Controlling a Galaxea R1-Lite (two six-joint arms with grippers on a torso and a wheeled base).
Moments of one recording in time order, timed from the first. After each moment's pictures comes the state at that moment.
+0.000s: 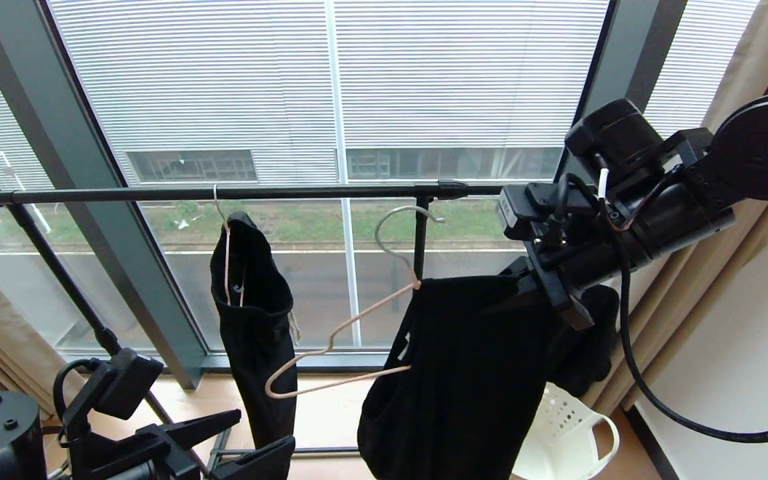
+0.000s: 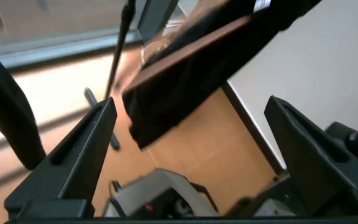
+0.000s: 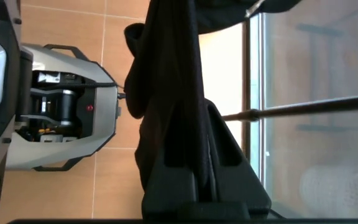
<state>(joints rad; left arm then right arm) -0.53 1.37 -0.06 -0.93 -0.22 -0.35 0.46 1.87 -1.68 0.80 0.56 -0.96</state>
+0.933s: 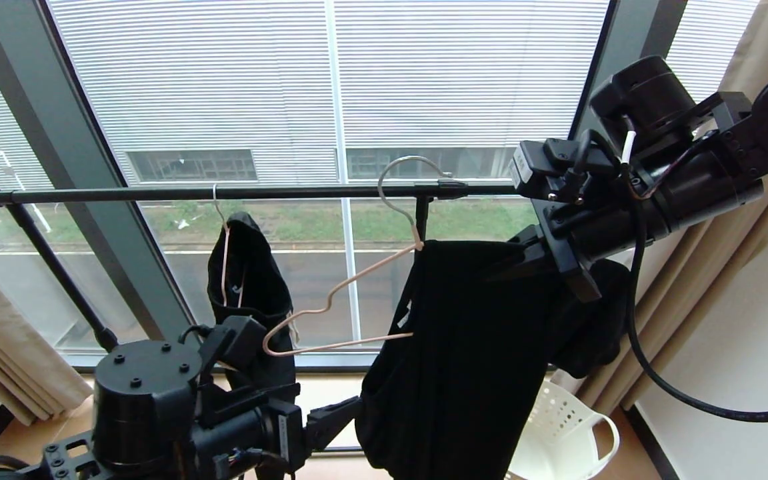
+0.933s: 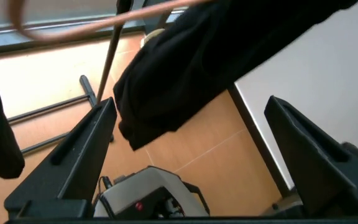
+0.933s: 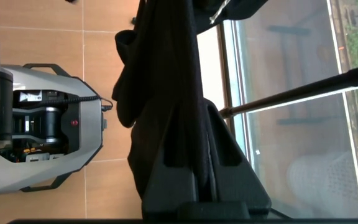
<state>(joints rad) -0.67 1.67 -0.30 -0.93 -0.06 -0.41 0.45 1.85 -1.76 0.80 0.56 -0.90</state>
